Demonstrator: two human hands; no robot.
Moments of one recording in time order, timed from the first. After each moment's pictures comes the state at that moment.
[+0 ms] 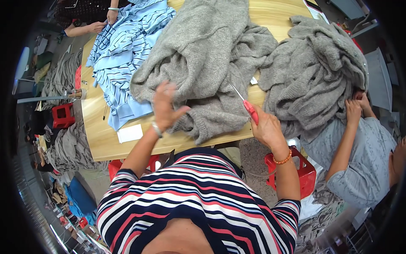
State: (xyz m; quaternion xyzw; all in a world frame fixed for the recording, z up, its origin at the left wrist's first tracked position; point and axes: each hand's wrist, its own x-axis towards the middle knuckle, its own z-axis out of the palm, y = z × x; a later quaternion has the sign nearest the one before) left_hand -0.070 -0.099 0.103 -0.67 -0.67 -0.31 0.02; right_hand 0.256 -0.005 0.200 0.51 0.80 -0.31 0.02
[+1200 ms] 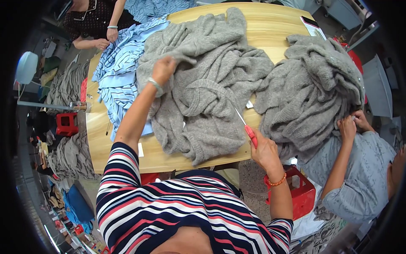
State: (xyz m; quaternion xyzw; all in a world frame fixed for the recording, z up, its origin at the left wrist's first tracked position) left_hand -0.164 0.101 0.102 -0.57 -0.75 -0.33 -0.09; right_hand 0.273 0.002 0.192 0.53 0.79 -0.31 -0.01
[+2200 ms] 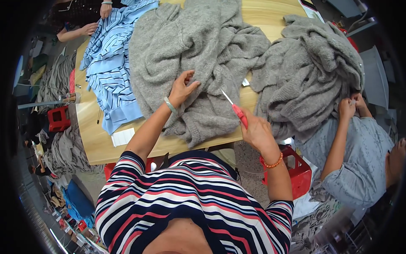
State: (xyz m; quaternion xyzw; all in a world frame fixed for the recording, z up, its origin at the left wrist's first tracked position) left_hand -0.038 -0.004 0.048 -0.55 -0.67 -0.41 -0.30; right_hand 0.253 -0.007 0.196 0.51 0.79 -0.33 0.02
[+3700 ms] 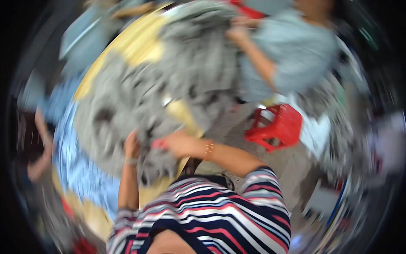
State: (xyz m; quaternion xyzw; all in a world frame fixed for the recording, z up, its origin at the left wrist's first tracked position) left_hand -0.078 0.000 -0.019 -0.33 -0.46 -0.44 -0.69; right_hand 0.204 -0.070 0.183 0.47 0.81 -0.34 0.00
